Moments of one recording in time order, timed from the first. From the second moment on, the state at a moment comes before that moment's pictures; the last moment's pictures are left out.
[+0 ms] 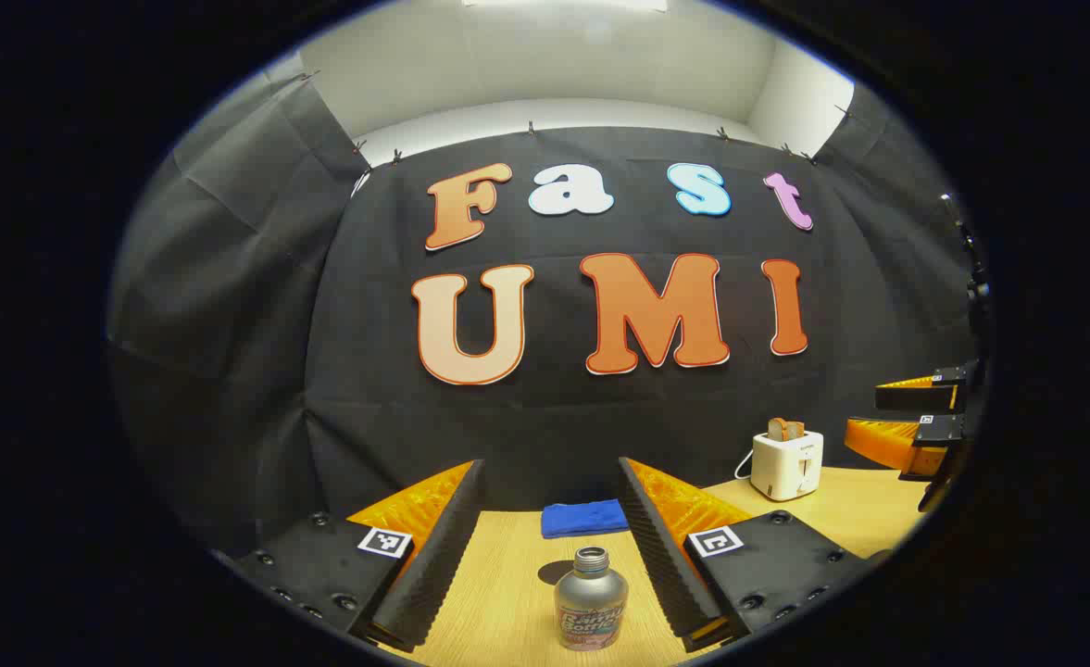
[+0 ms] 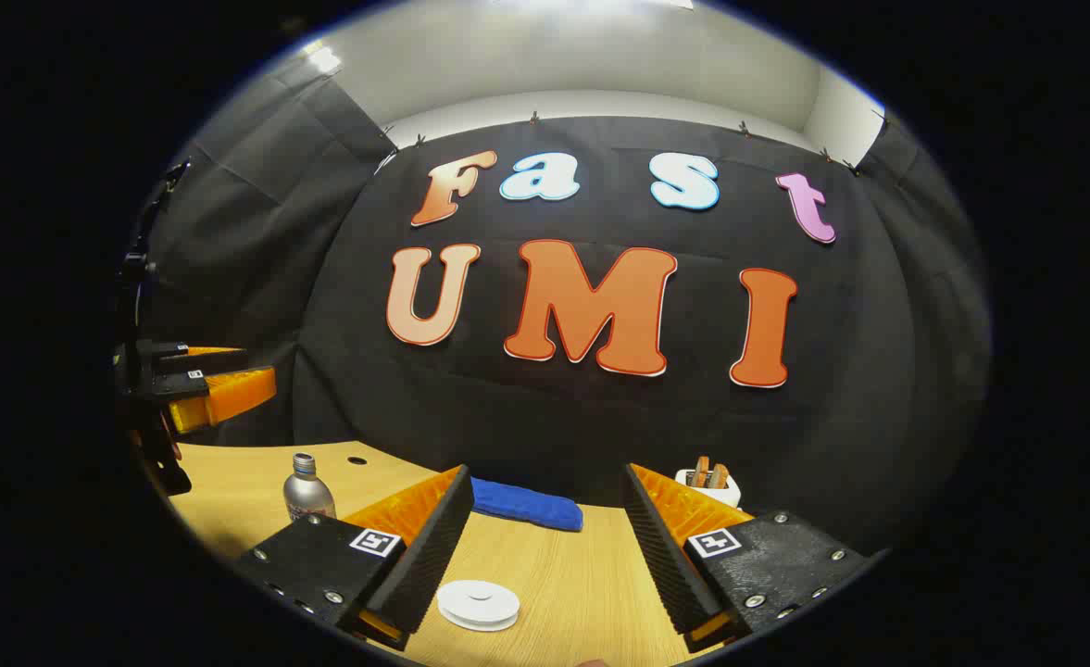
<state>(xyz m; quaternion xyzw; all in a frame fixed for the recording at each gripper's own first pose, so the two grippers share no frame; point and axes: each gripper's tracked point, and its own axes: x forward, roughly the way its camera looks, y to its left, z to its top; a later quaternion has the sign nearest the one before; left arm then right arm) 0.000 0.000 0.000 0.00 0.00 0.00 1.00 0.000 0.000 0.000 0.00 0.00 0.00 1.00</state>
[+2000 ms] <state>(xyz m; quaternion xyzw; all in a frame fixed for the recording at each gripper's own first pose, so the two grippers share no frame) -0.001 0.021 -0.065 -0.01 0.06 0.02 1.00 0.042 0.077 -0.204 0.02 0.23 0.08 0.97</state>
